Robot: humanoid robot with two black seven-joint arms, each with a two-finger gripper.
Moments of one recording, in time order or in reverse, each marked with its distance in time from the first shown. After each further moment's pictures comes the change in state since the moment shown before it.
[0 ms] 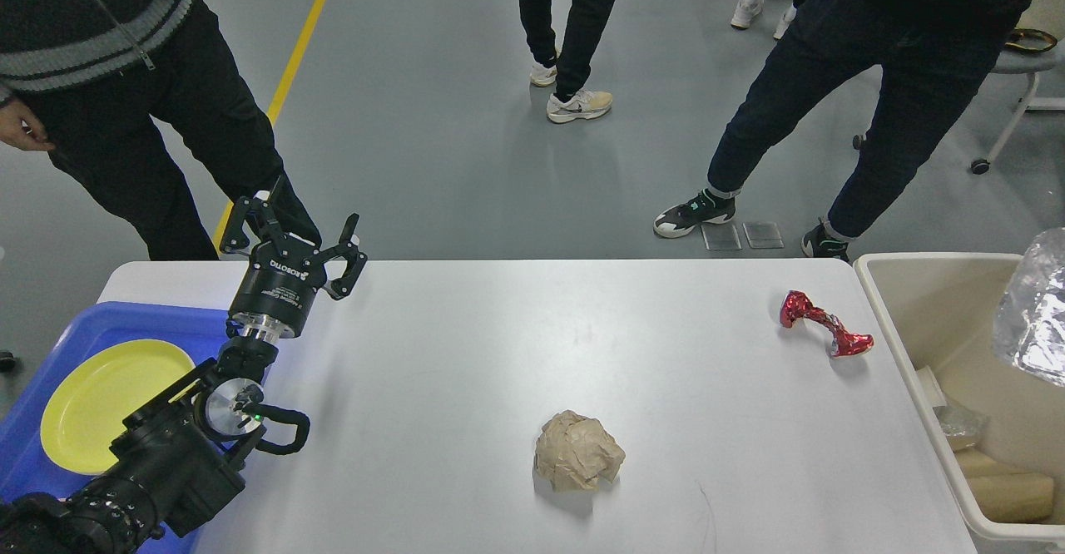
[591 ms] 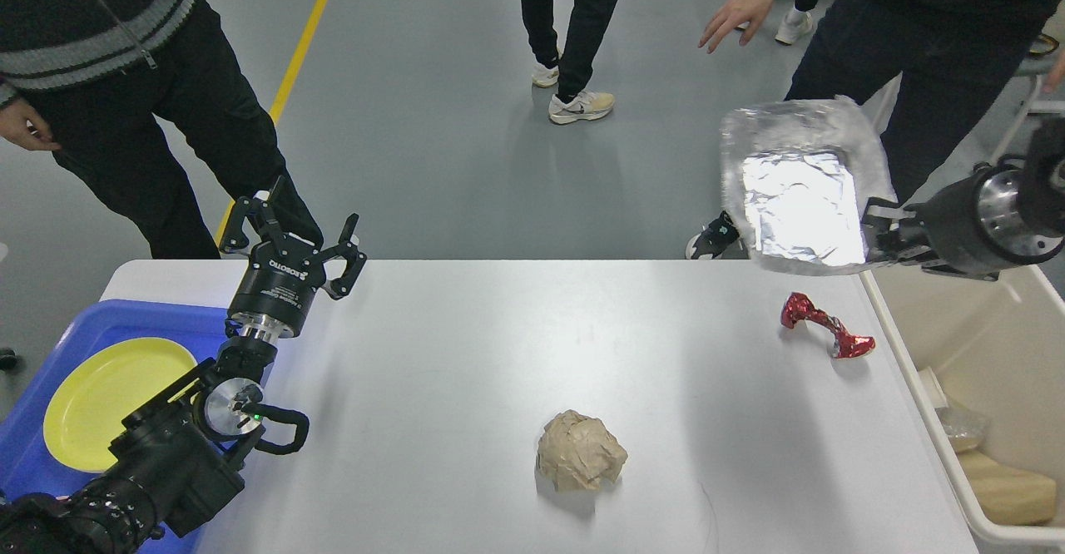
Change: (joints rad) left arm 0.000 0.000 0.000 0.000 0.001 -0.001 0.000; right arm 1.420 -0.174 -0.462 1.480 -0.013 0.069 -0.011
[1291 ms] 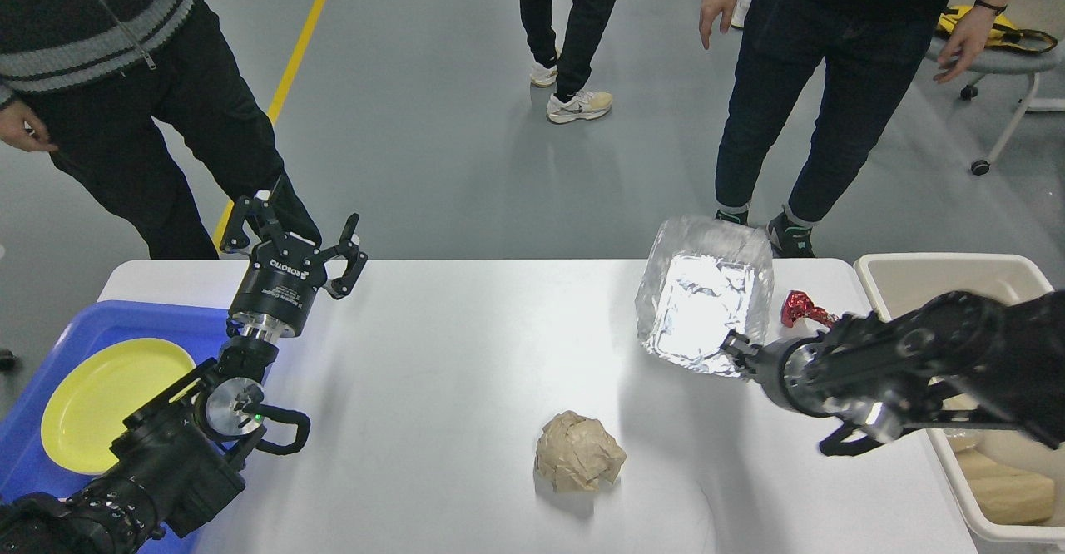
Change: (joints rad) left arm 0.000 0.000 0.000 0.000 -0.001 0.000 0.000; right arm -0.496 0.196 0.373 0.108 0.093 -0.557 0.011
